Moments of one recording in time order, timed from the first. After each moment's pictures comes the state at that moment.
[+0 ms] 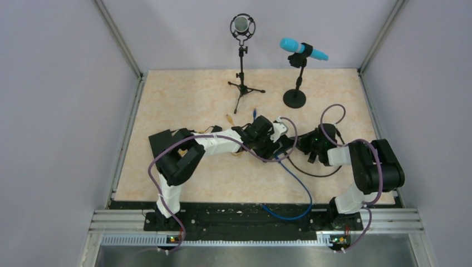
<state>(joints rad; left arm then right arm) -0.89 1.97 1.28 -0.20 0.14 0.05 0.12 1.60 0.45 0.49 -0.26 1.28</state>
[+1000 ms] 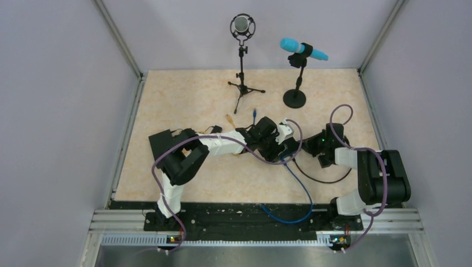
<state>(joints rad) -0.91 2.00 1.31 -0.15 0.21 0.08 0.01 1.49 0.47 0.23 -0.30 1.17</state>
